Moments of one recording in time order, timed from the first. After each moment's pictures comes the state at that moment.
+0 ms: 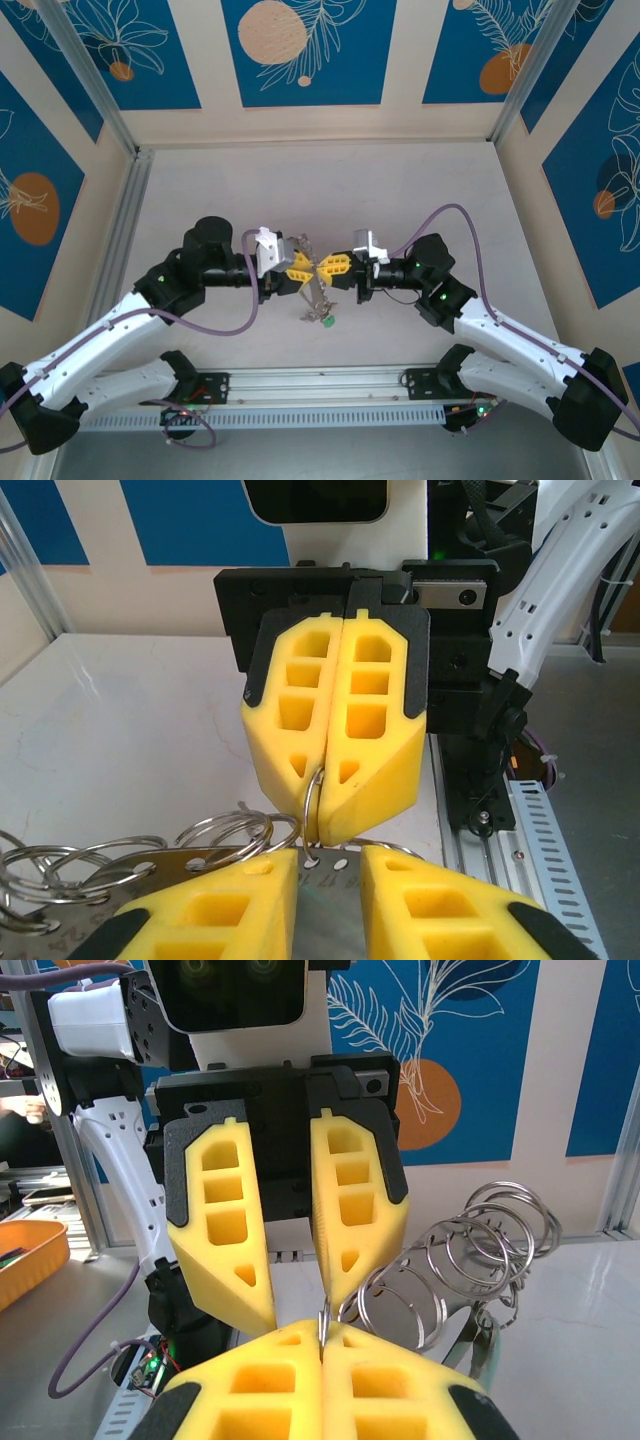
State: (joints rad) left arm -0.81 0.93 0.94 -0.33 0.61 0.24; right arm 0.75 0.91 0.58 0.42 -0.76 0.08
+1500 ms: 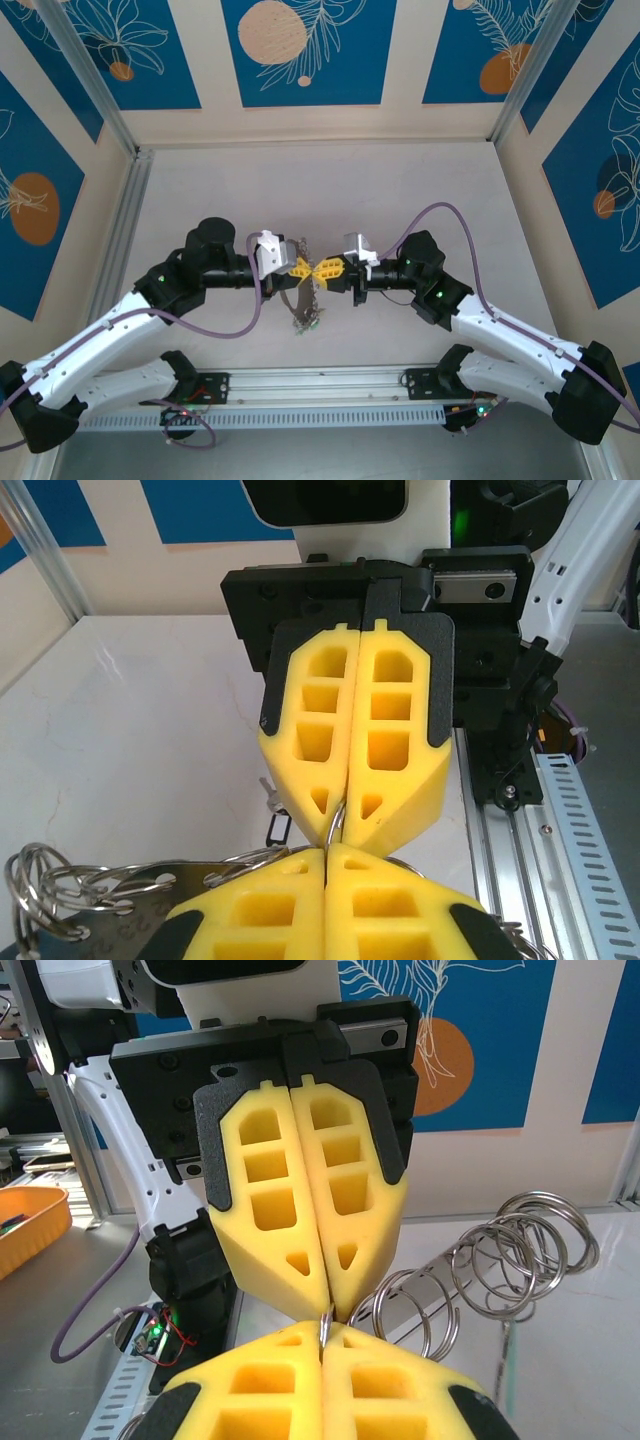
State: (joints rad) left arm -0.83 0.94 0.94 -0.38 0.55 0.30; right arm 0.78 0.94 0.61 0.32 -0.74 0.01
